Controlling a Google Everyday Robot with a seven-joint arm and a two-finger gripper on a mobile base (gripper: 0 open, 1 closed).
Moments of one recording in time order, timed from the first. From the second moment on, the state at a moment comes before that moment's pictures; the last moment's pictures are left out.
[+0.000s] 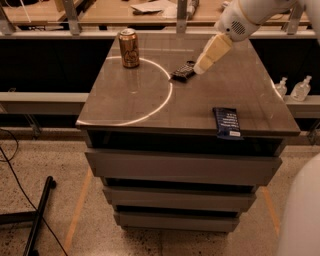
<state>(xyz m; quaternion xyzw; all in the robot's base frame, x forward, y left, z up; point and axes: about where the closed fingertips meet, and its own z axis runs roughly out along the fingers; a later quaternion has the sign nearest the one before) 0.699 -0.142 0.961 -0.53 0.78 0.07 0.33</state>
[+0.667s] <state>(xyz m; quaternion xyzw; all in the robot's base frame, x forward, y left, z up) 0.768 -0.133 0.899 -0.43 0.81 0.14 0.37</state>
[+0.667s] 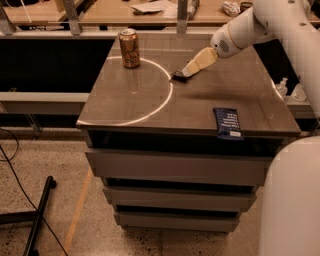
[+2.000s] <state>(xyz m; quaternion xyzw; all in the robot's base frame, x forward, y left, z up) 0.825 -0.127 0.834 -0.39 0.82 0.16 0.38</state>
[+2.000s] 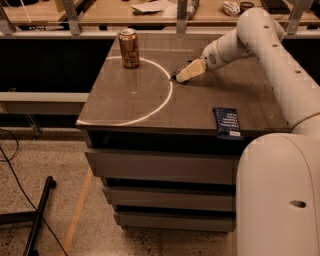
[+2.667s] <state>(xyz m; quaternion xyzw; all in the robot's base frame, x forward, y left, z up) 0.825 -0.124 0.829 -0.40 0.83 0.16 0.37</state>
